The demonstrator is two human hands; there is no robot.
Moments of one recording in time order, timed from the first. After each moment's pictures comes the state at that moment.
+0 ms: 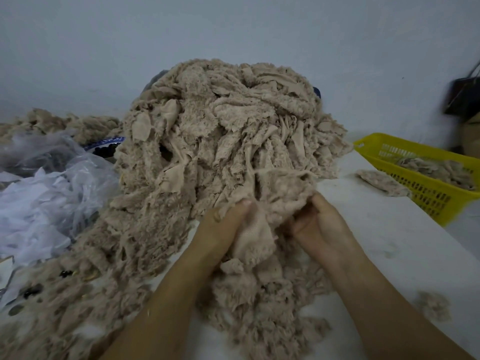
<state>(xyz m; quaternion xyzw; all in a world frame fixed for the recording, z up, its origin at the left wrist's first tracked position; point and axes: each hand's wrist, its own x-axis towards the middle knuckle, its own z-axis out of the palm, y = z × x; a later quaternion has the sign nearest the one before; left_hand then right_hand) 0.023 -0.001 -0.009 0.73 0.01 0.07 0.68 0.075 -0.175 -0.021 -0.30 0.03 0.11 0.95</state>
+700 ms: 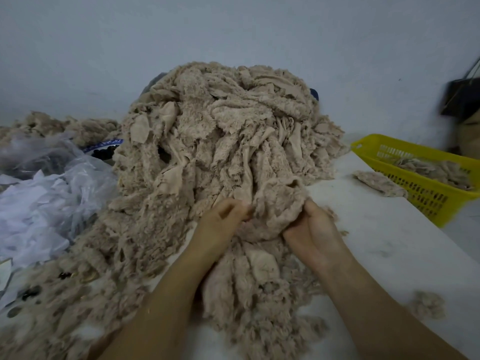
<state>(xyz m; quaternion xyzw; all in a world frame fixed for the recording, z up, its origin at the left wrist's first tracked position) 0.044 0.006 -0.028 0.79 -0.04 0.08 0.61 0.073 -0.170 -0.030 -0.34 0.01 0.13 0.93</state>
